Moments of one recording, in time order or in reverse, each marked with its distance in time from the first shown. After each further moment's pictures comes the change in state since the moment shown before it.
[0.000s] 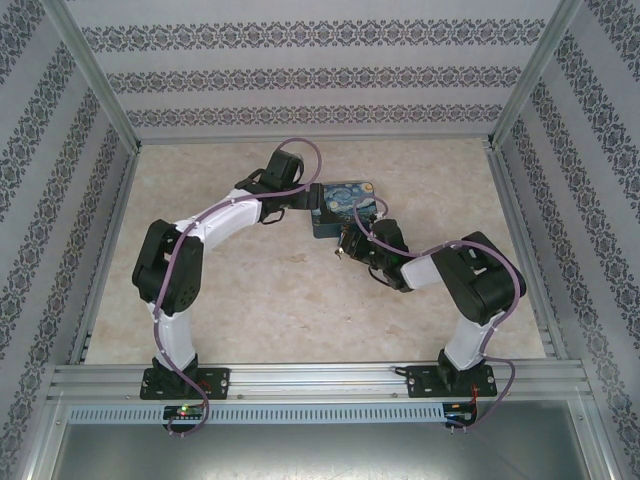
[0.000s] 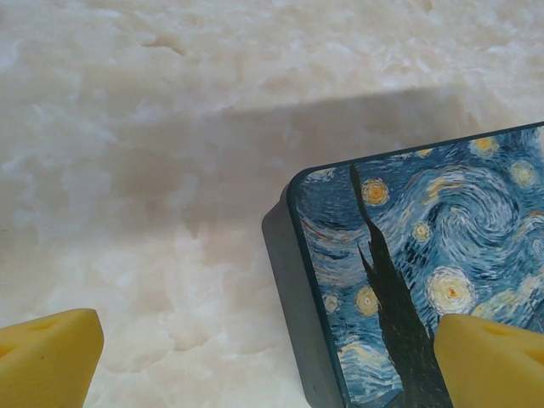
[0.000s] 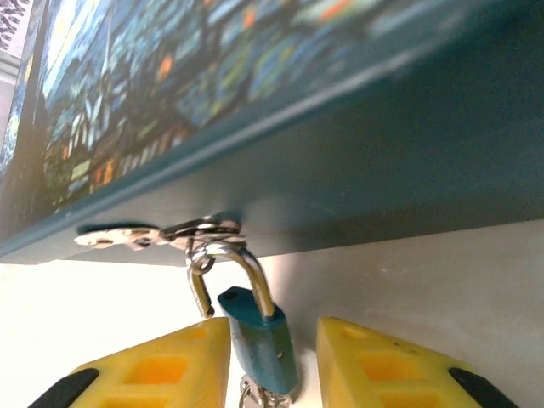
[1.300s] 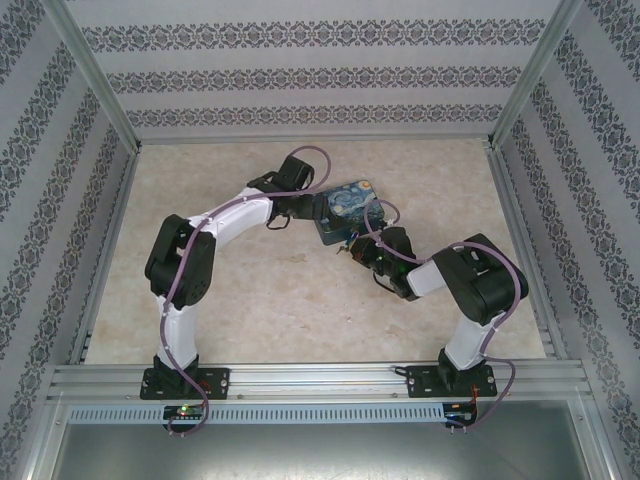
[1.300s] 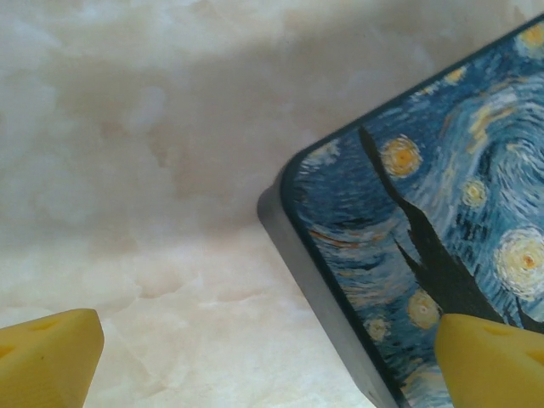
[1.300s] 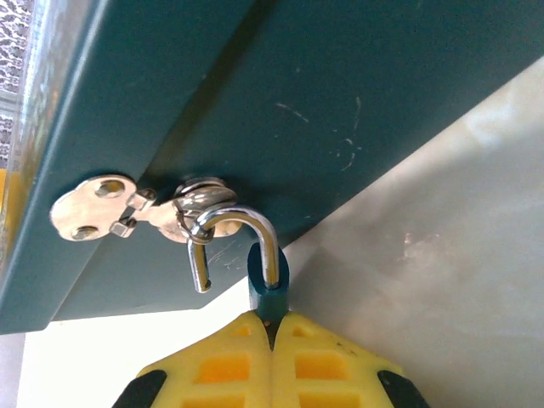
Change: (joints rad) left arm -0.057 0.079 0.064 -0.140 -0.001 -0.014; right arm -0.055 -0.011 -0.114 0.146 -0.029 0.138
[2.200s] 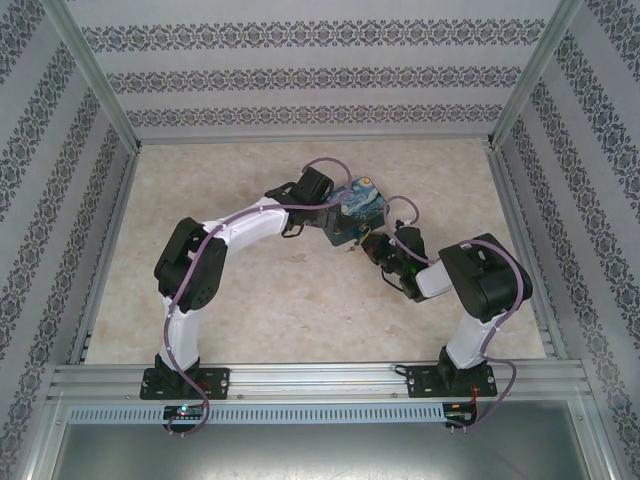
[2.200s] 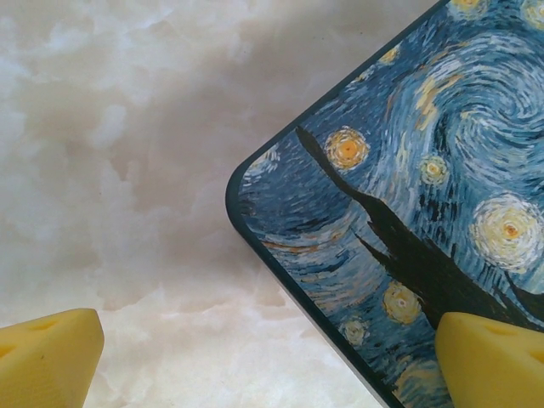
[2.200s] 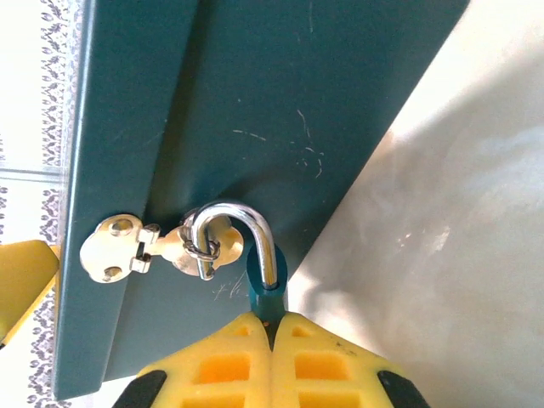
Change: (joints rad) left arm -0.083 0.018 -0.015 0.060 -0.130 0.016; right arm -0.099 0.005 -0.039 0.104 -0.049 0.156
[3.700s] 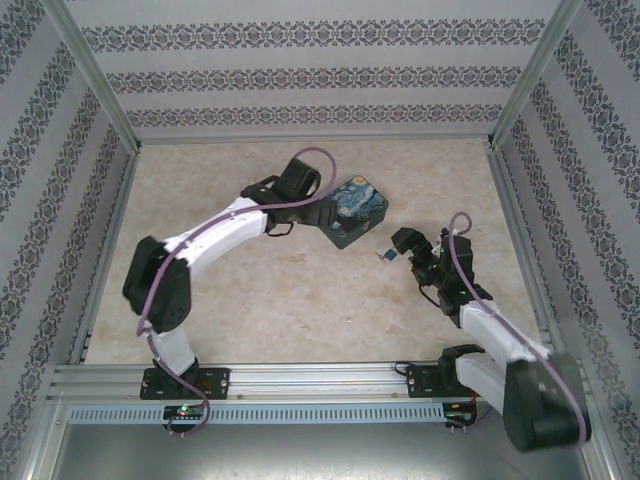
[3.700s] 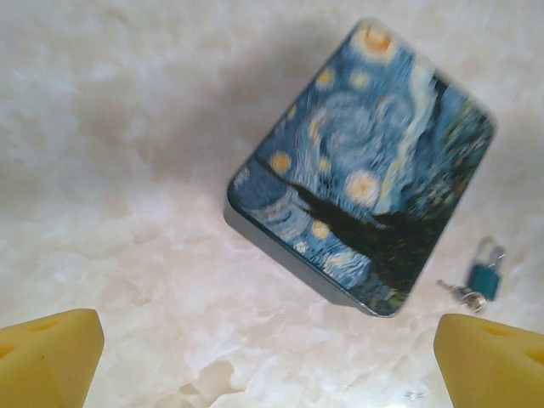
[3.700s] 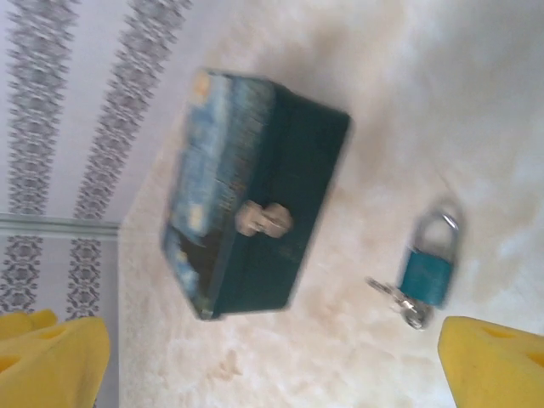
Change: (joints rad) left arm 0.010 -0.343 -0.068 -0.142 0.084 -0.038; right arm -0.214 -0.895 -0.025 -0.850 -0.010 -0.132
